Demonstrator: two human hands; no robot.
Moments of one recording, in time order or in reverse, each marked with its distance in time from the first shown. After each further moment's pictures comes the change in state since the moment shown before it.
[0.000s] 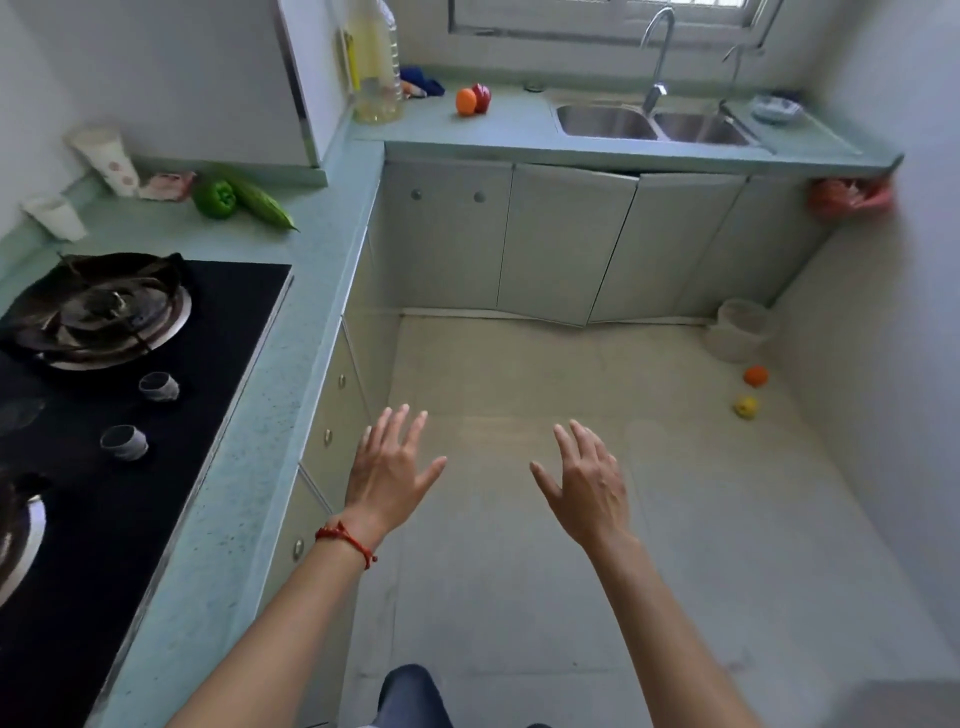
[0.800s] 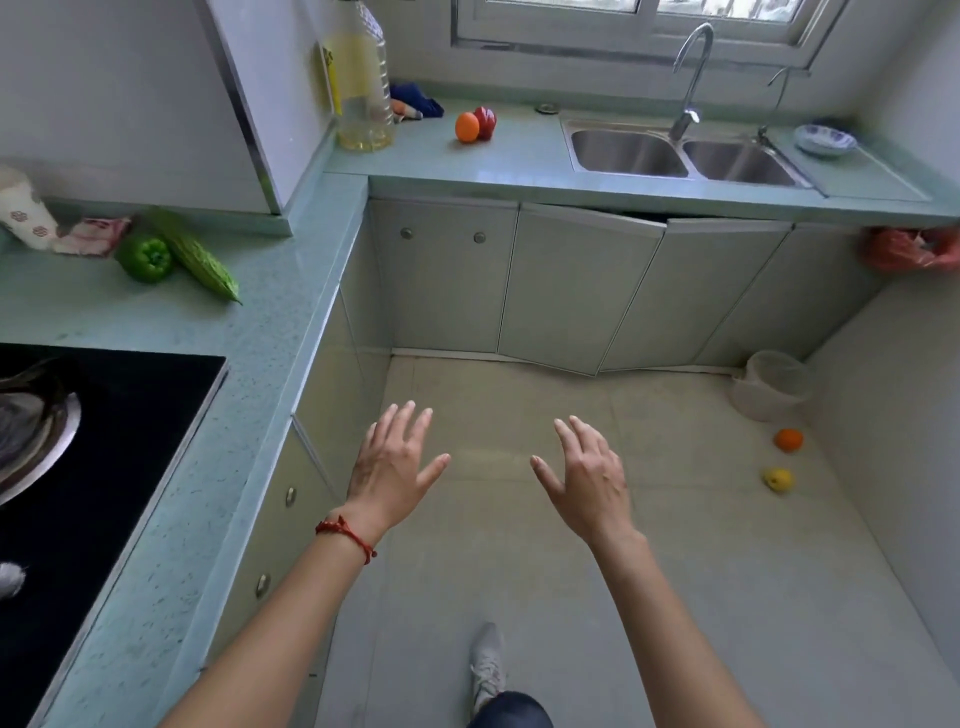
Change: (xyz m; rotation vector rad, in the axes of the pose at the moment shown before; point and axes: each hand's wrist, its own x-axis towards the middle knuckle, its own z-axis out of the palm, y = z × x) left_hand 0.277 -0.005 0.013 -0.012 -0.014 0.001; right_hand 0.273 0.046 0.057 0.091 -0.024 -0.008
